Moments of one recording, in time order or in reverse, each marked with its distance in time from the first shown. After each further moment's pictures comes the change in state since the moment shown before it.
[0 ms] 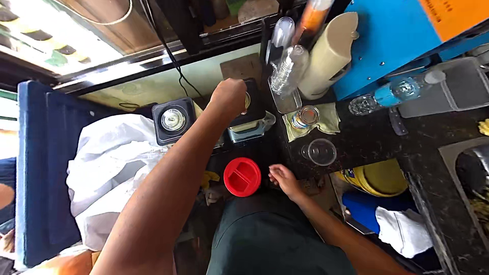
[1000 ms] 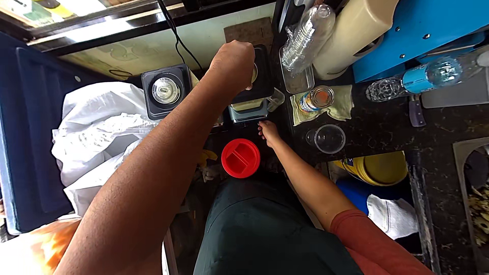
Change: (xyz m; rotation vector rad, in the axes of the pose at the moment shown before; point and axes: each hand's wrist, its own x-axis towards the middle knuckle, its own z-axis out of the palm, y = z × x) left_hand -0.001 0.004 -0.003 0.043 -0.006 -0.032; right_hand 0.150 -0.016 0.047 0.052 0.076 0.269
